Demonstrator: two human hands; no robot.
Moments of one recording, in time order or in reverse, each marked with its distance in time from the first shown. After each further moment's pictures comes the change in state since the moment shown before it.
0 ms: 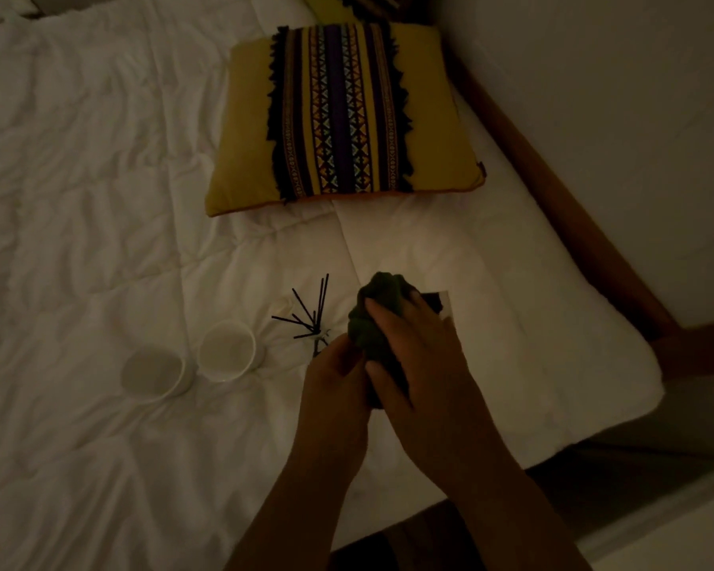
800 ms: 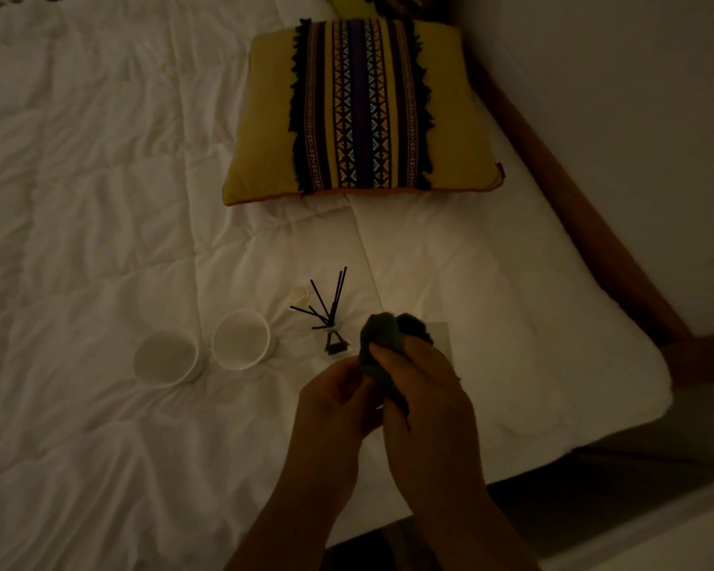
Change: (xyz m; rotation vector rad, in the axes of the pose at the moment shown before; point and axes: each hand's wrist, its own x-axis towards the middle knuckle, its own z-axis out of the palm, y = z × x) left_hand -0.021 -0.011 -0.030 -0.042 -0.029 -0.068; right_hand -0.025 -0.016 0.036 -0.011 0.198 0.076
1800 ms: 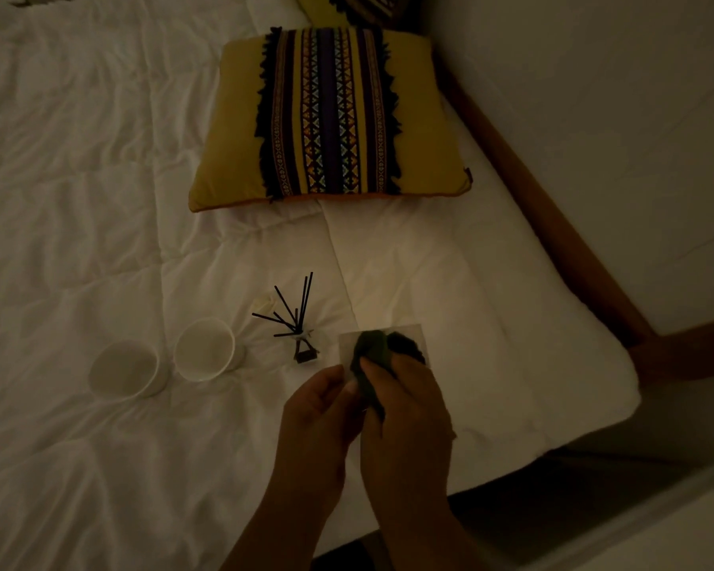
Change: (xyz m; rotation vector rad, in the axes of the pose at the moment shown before) left_hand 0.016 -0.035 0.011 -0.092 0.031 -0.010; right_hand -0.006 0.023 0.007 -0.176 0.081 0.126
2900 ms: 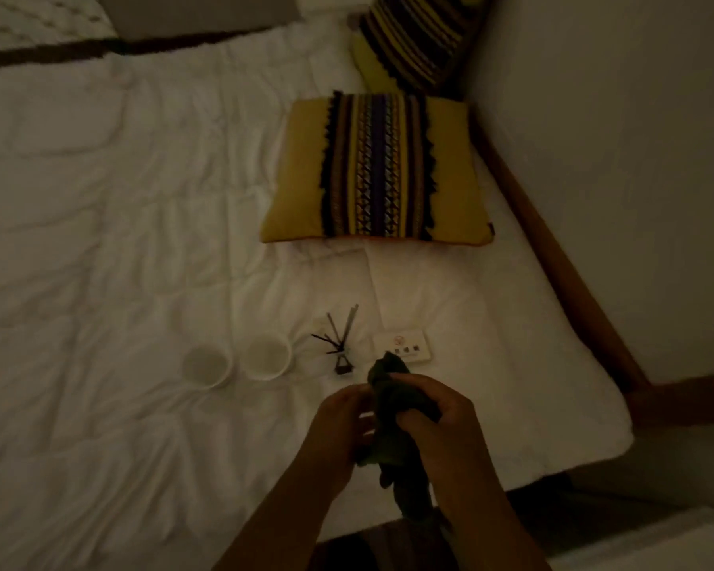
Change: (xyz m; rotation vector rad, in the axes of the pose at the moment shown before) left_hand -0.030 0.060 0.008 0.059 0.196 -0.355; right_hand 0.022 -0.045 -0.091 0.758 -0.490 0.418
